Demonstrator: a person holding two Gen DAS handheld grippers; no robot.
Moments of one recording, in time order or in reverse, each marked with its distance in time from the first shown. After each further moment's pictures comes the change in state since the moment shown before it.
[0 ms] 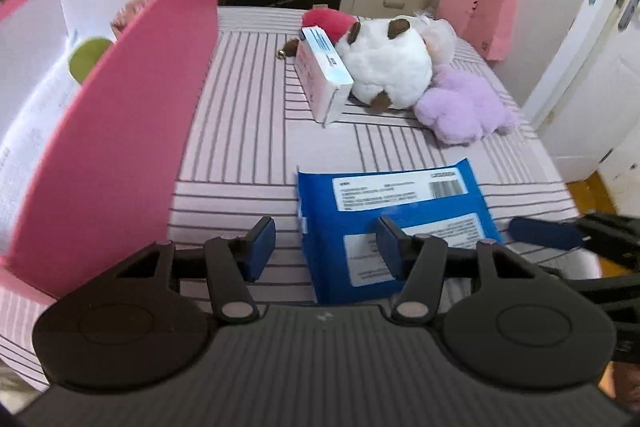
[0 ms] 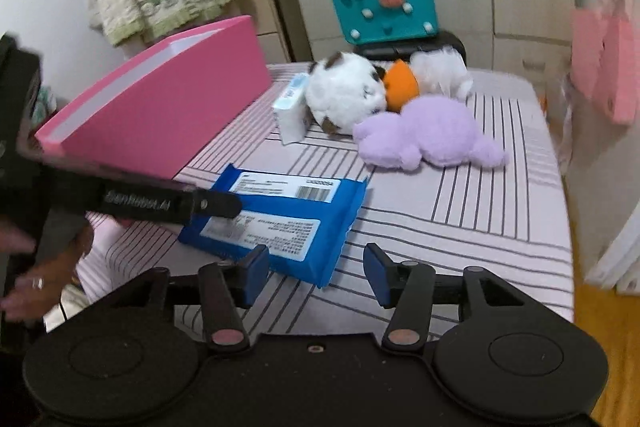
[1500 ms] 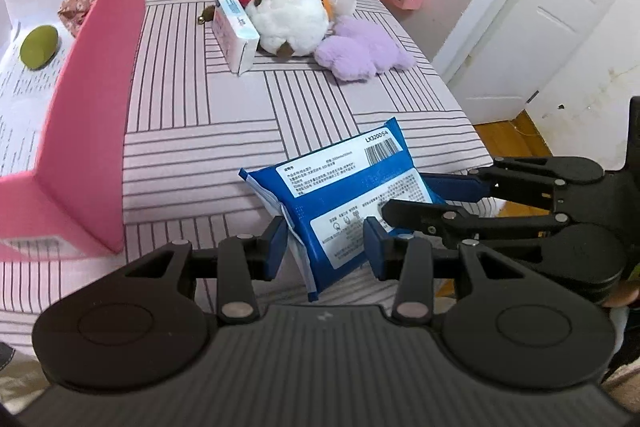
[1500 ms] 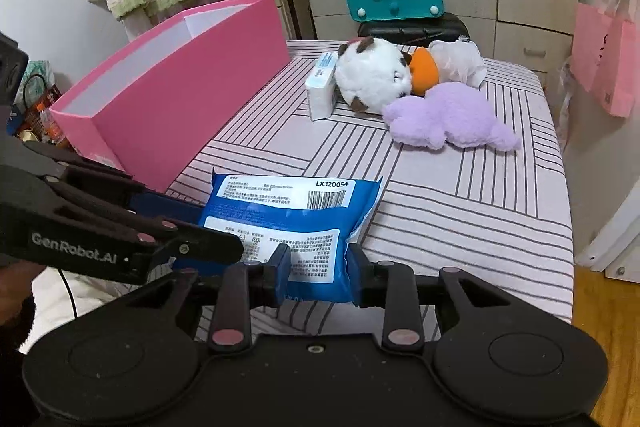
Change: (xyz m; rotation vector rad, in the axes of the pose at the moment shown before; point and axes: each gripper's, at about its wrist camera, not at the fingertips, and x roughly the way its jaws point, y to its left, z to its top) left arm -0.053 -0.009 -0.017 0.117 0.147 -0.217; right arm -0.016 0.033 -0.002 -0.025 0.089 -0.025
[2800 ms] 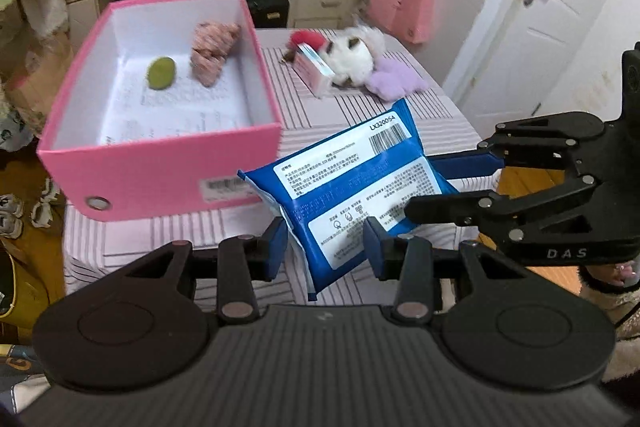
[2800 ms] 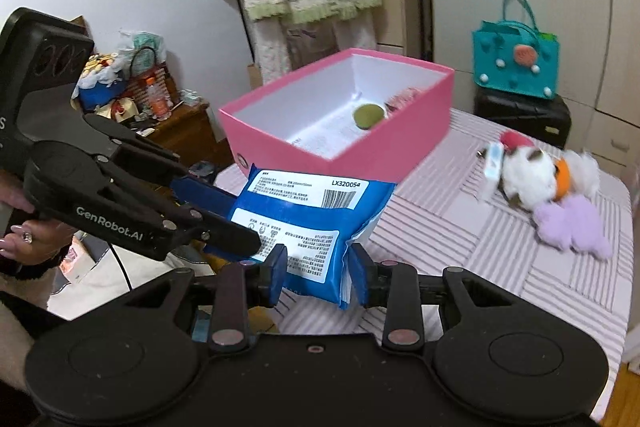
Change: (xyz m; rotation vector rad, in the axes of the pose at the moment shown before) left arm -0.148 0.056 -0.050 0.050 -0.119 0.060; right arm -0.061 0.128 0.023 -0.246 -0.070 0.197
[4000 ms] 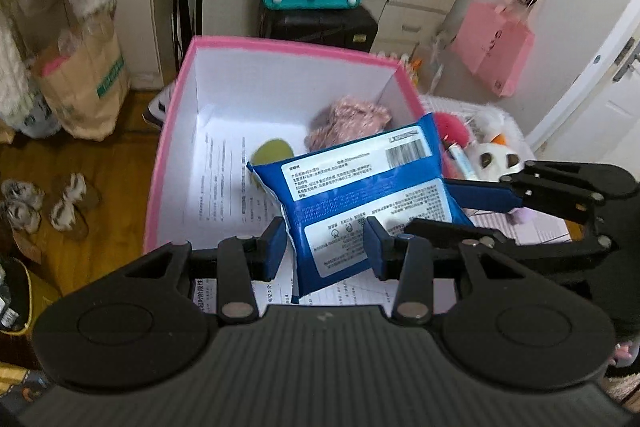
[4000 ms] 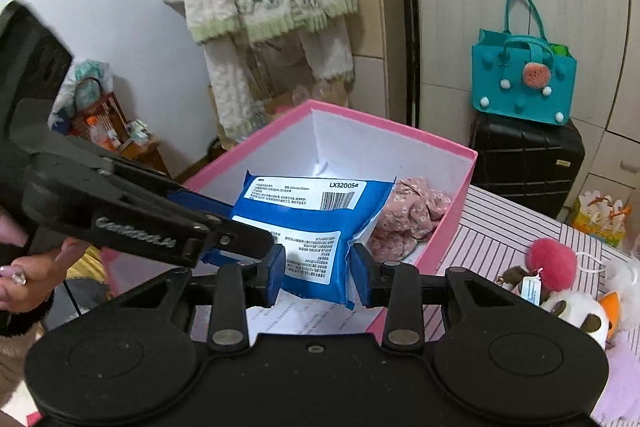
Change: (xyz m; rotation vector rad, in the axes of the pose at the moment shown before) left arm 0.089 0.155 0.134 -0.168 0.037 0.079; right arm 0.152 -0.039 0.143 0.050 -0.001 -0.063
